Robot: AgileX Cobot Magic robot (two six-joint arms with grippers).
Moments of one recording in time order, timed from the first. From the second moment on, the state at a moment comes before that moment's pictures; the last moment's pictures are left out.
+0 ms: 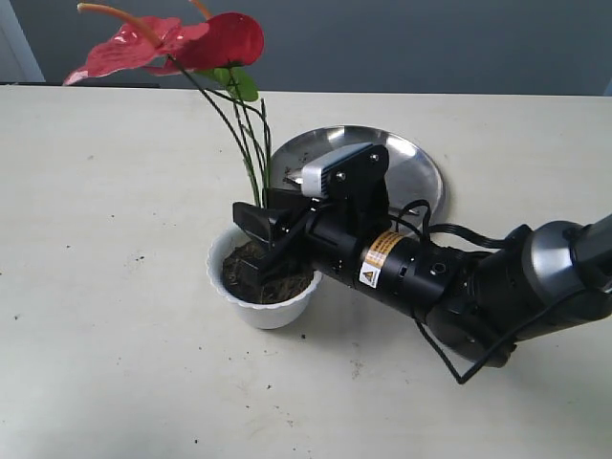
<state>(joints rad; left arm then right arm) 0.05 0.01 0.00 0.08 0.23 0.01 0.90 1.90 -0.62 -0.18 -1.00 0.32</state>
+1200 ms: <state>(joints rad) 0.05 0.01 0.00 0.08 0.23 0.01 0.90 1.85 -0.58 -0.12 -0.89 0.11</state>
